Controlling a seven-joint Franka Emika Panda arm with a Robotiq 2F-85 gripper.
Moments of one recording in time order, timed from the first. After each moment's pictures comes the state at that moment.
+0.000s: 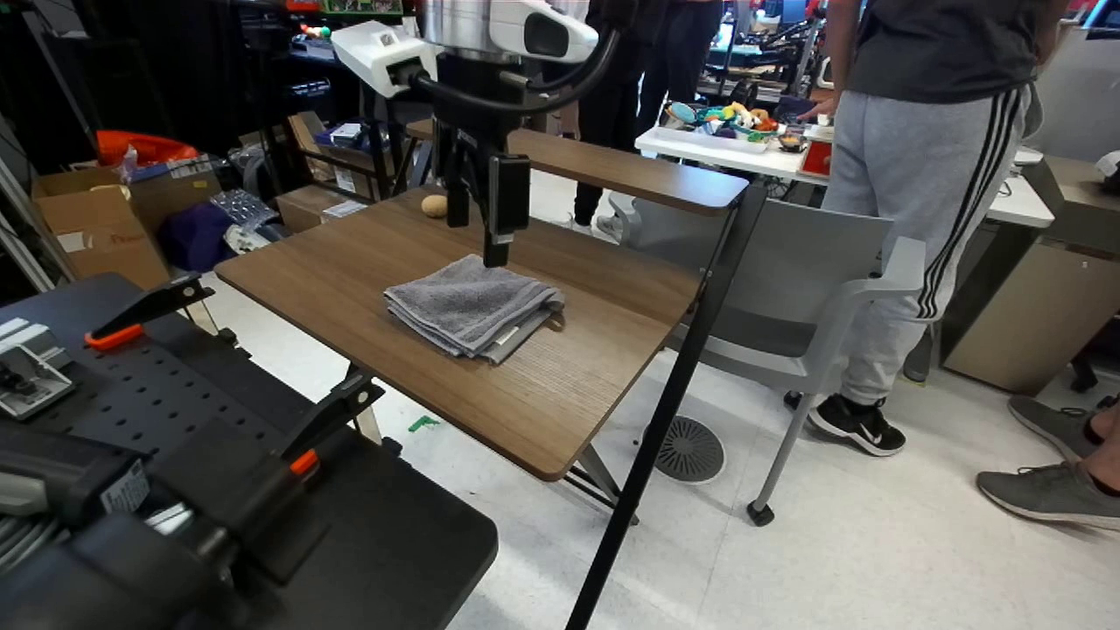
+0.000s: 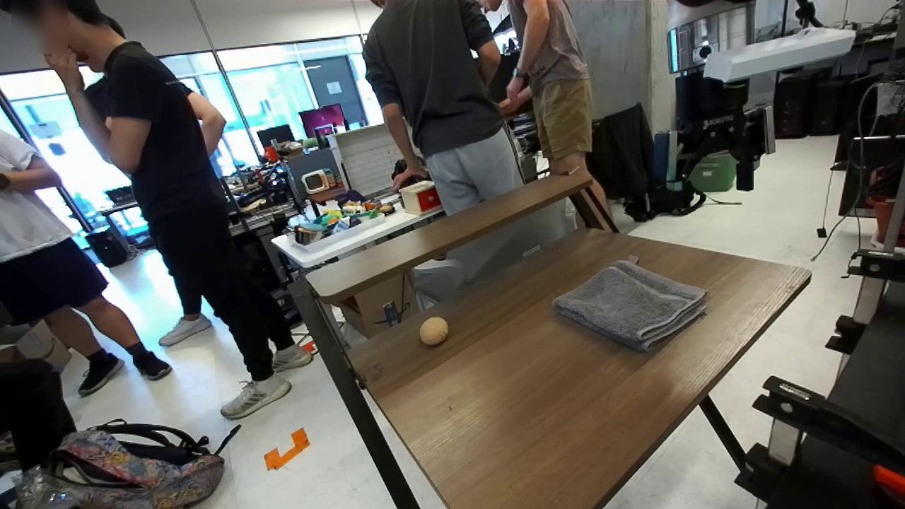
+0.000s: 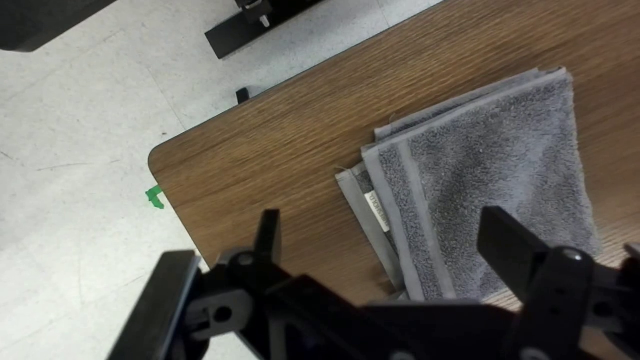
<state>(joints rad) -0.10 0.37 -0.11 -2.21 0.07 2.47 0.17</state>
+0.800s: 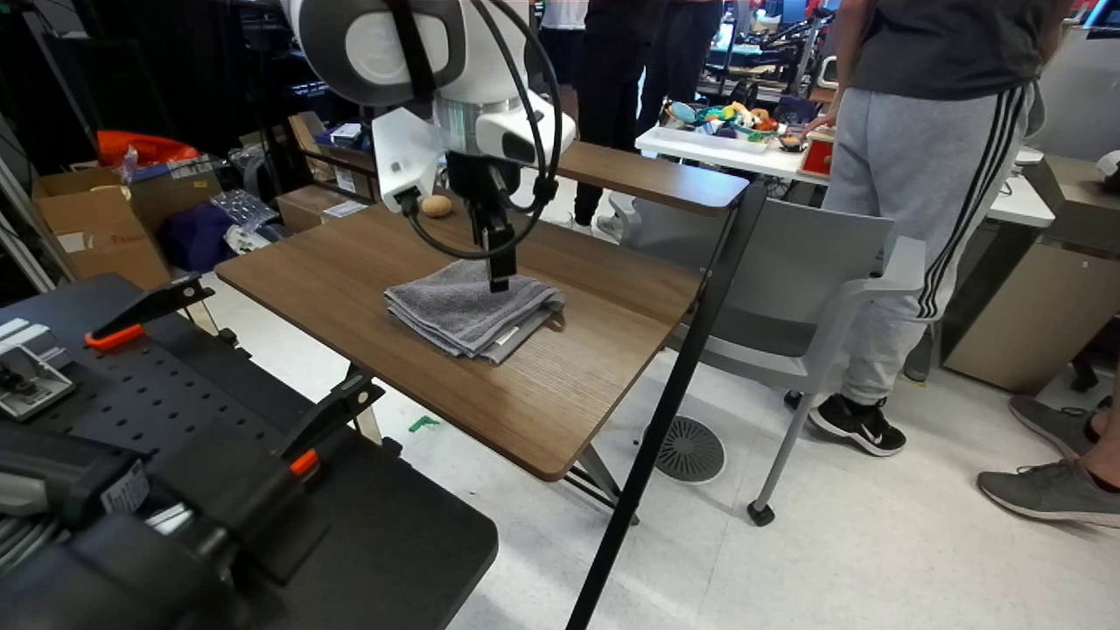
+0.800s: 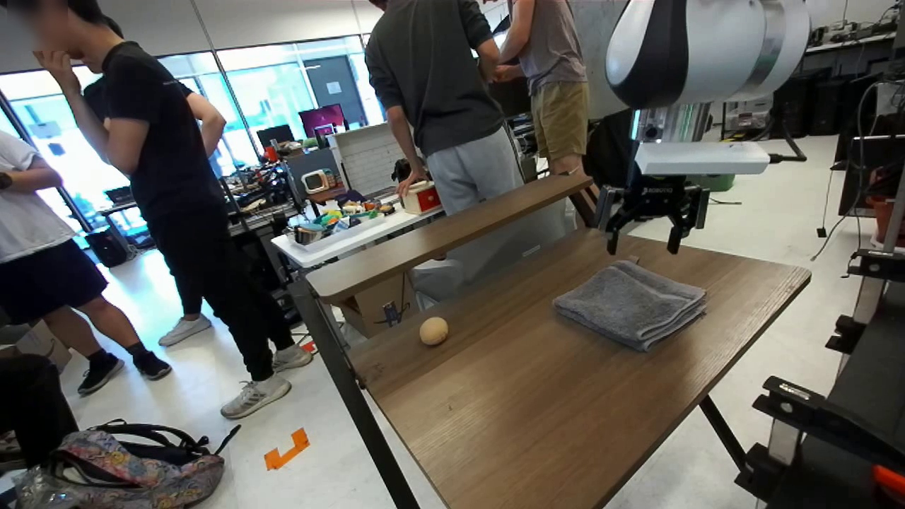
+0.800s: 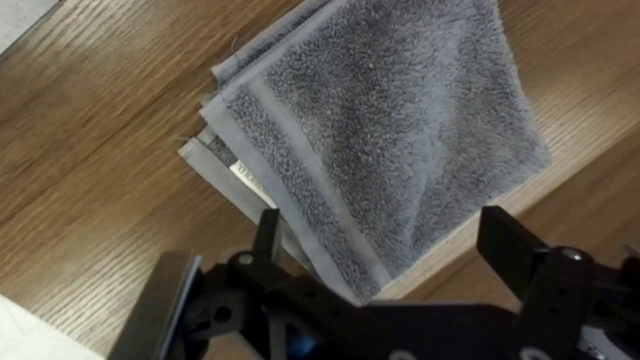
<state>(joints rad) -0.12 0.63 0.02 -2.11 0.38 2.85 0.17</state>
